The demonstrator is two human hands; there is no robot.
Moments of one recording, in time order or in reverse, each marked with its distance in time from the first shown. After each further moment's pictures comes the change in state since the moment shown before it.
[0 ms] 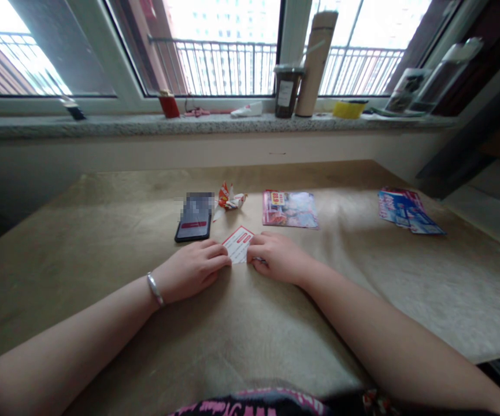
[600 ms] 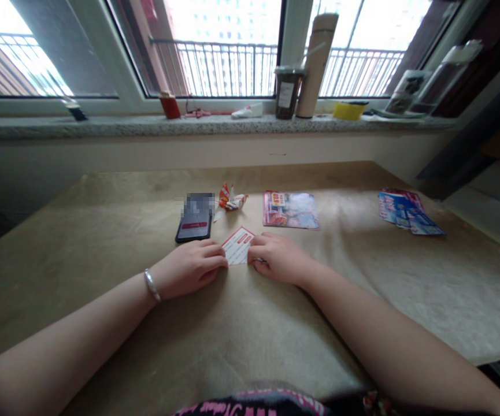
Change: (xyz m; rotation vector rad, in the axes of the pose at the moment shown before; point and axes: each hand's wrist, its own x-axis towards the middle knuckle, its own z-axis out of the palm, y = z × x) left_hand -0.002 -0.011 -0.005 -0.038 0.019 0.044; right_hand 0.003 0.000 -0.002 0.009 -0.029 0.023
